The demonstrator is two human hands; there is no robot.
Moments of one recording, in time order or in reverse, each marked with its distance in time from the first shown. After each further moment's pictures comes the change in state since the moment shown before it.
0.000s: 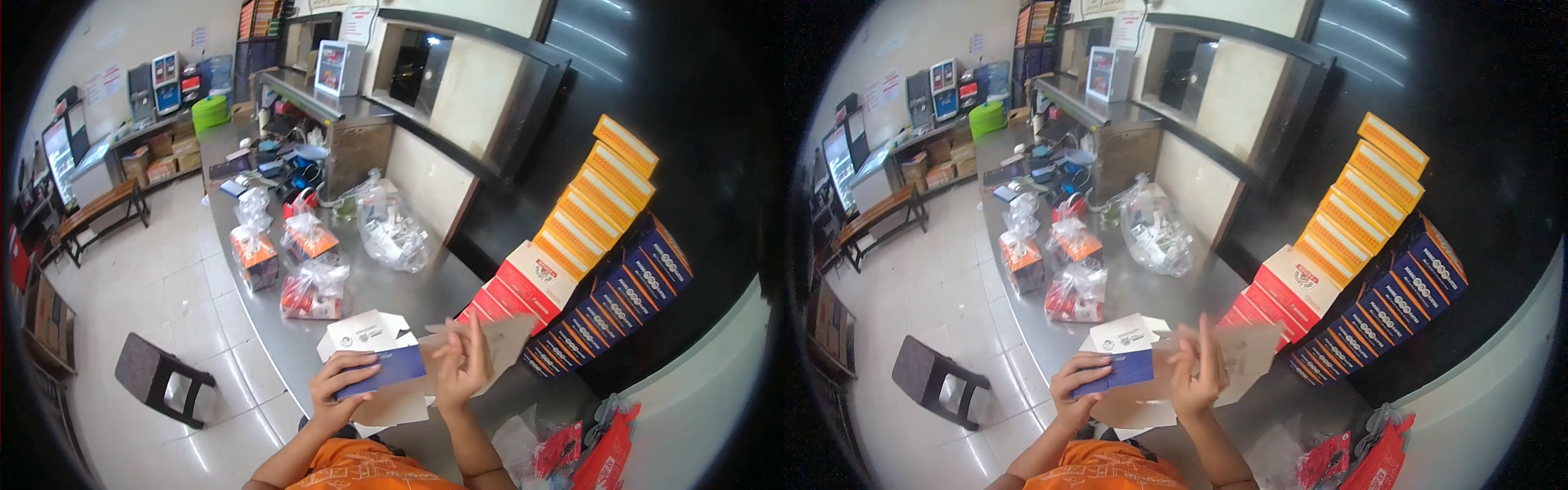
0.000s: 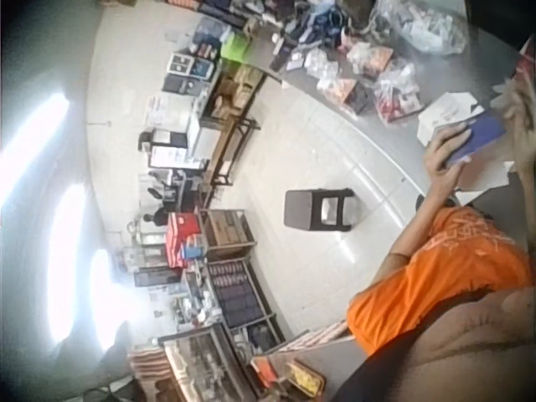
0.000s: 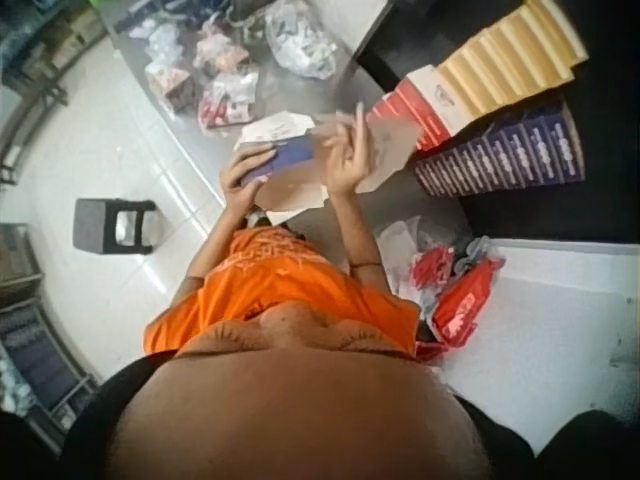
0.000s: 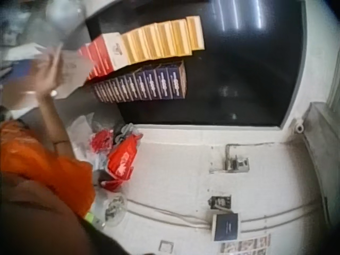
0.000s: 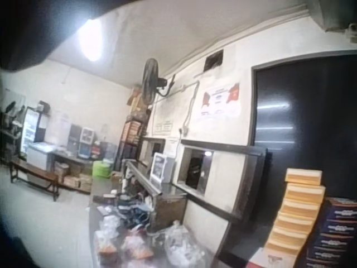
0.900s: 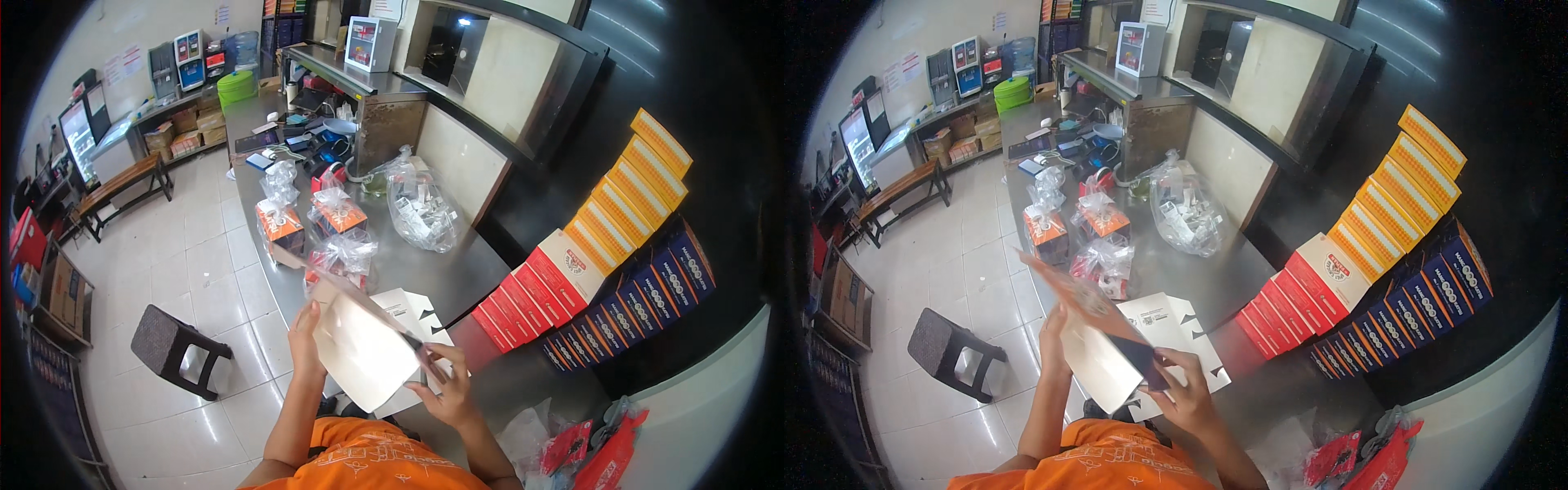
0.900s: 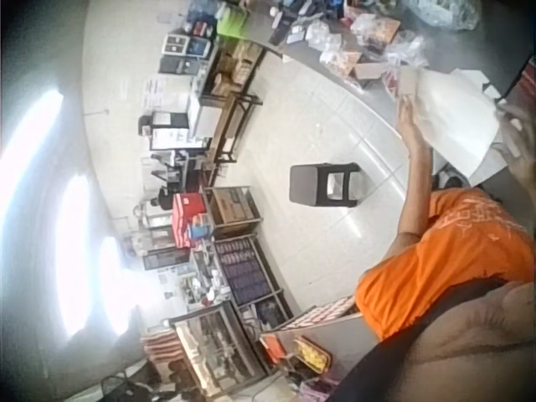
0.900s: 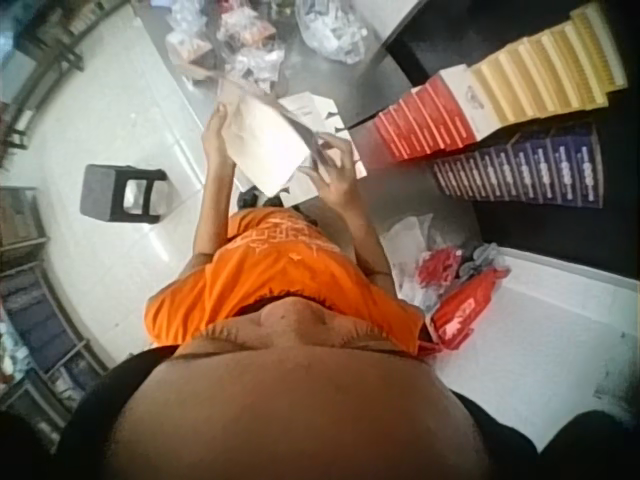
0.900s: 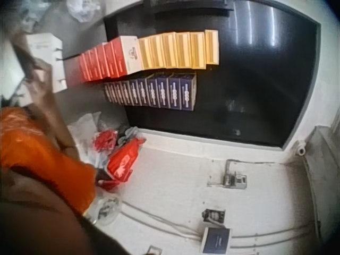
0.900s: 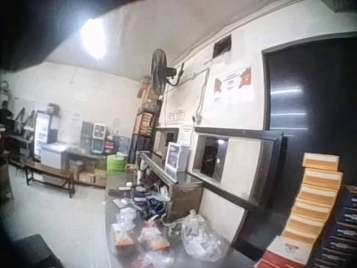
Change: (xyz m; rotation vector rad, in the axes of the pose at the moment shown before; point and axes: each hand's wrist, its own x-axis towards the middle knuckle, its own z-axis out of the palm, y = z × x) left_hand -0.005 -0.068 -0.047 -0.619 0.673 -0.780; right_hand -0.044 0.020 -0.011 -0.022 -0.620 -0.353
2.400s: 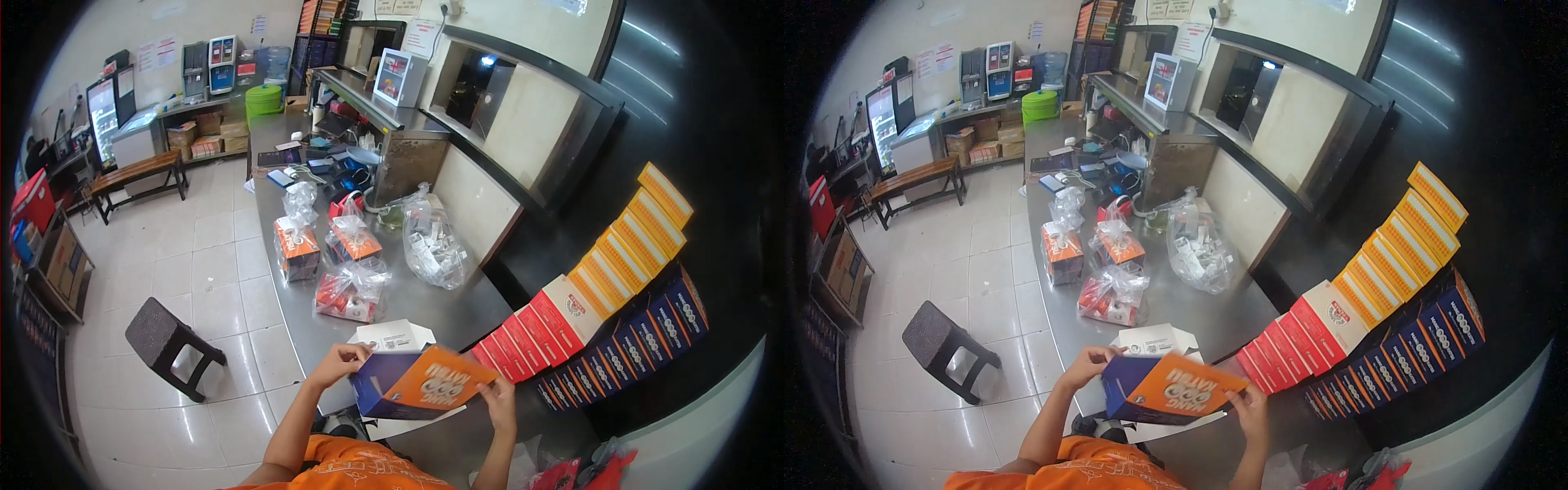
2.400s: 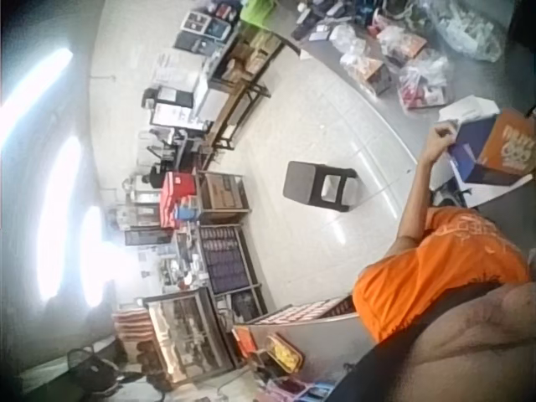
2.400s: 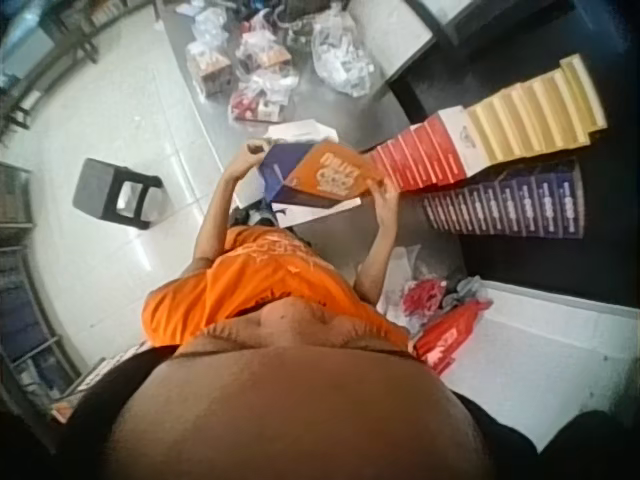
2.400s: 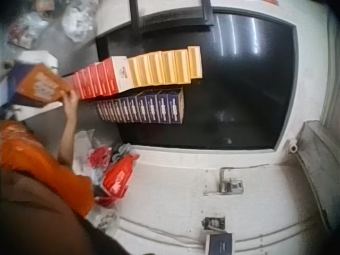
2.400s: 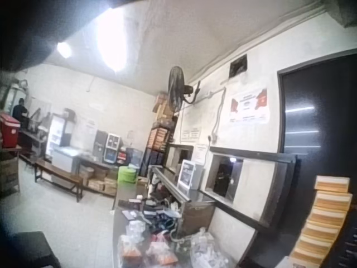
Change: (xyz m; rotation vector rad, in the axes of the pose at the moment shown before) left_hand 0.034 -0.039 -0.046 0.390 -0.905 -0.014; right_hand -0.054 0.097 -0.049 0.652 0.218 0.660
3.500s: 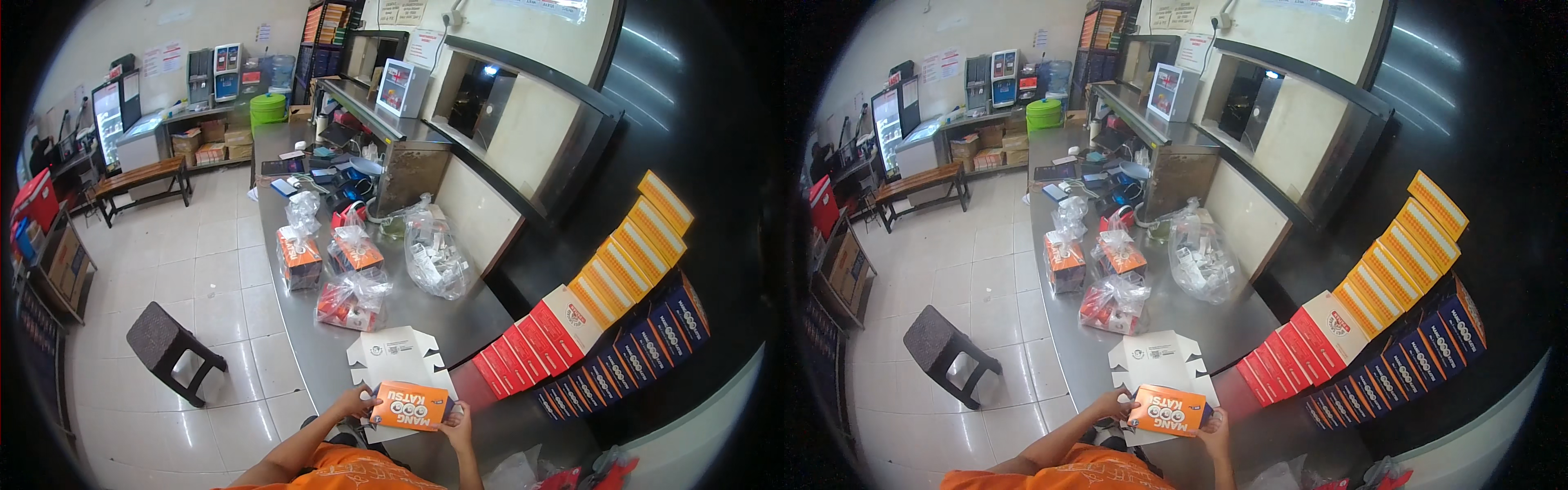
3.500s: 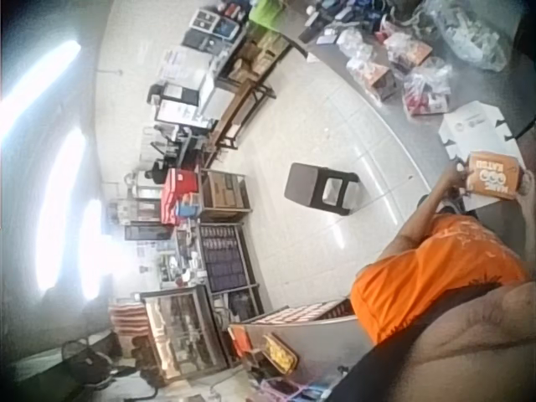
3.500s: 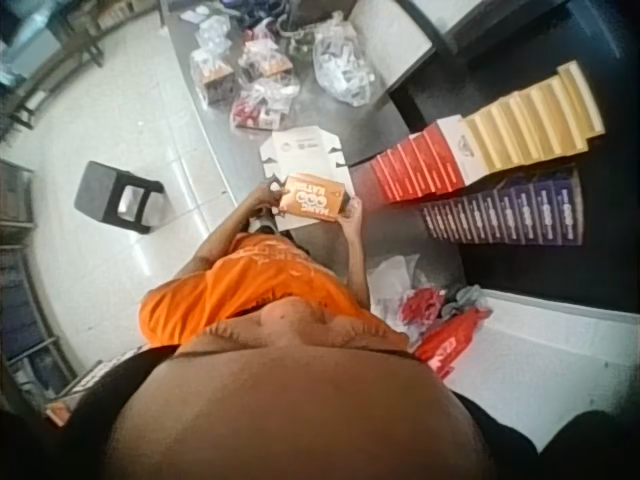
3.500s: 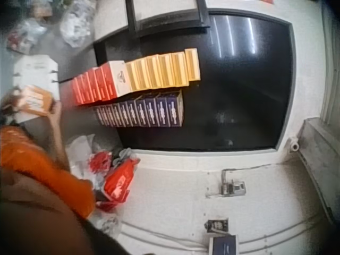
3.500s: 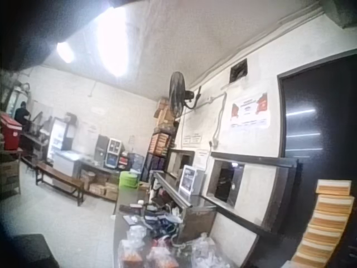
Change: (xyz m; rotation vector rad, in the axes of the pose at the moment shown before) left_hand -0.040 -0.141 0.006 0.486 0.173 -0.833; right_hand -0.052 0.178 -0.013 -0.210 -0.020 0.199
